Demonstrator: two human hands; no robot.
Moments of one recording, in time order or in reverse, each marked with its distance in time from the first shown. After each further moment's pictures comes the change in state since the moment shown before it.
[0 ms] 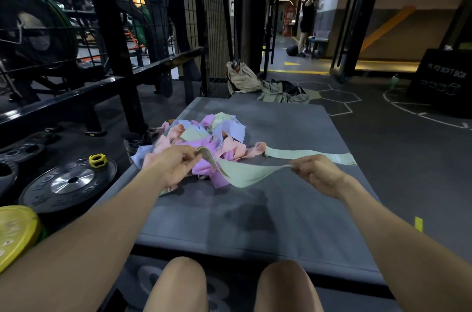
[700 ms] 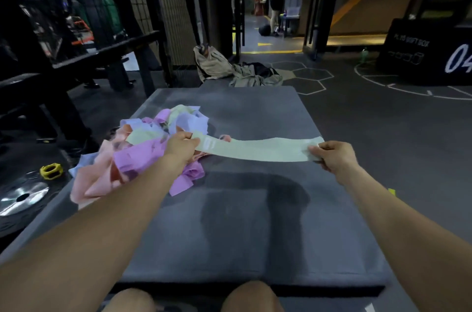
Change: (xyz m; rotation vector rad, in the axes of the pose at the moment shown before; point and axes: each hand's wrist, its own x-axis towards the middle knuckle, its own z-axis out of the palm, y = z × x) left_hand 0.073 -0.050 0.111 0.647 0.072 0.220; right_hand 0.036 0.033 -0.118 -0.187 0.599 0.052
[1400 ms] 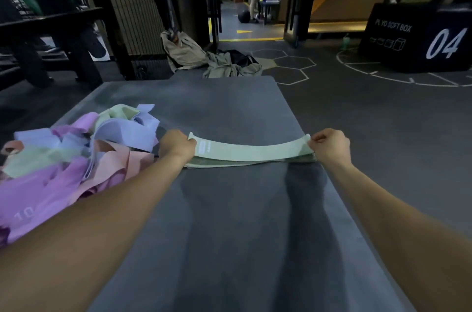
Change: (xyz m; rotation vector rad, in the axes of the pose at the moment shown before) left_hand 0.124 -0.014 0.141 0.646 0.081 0.104; right_hand 0.151 0.042 -0.003 -0.362 0.241 -0.101
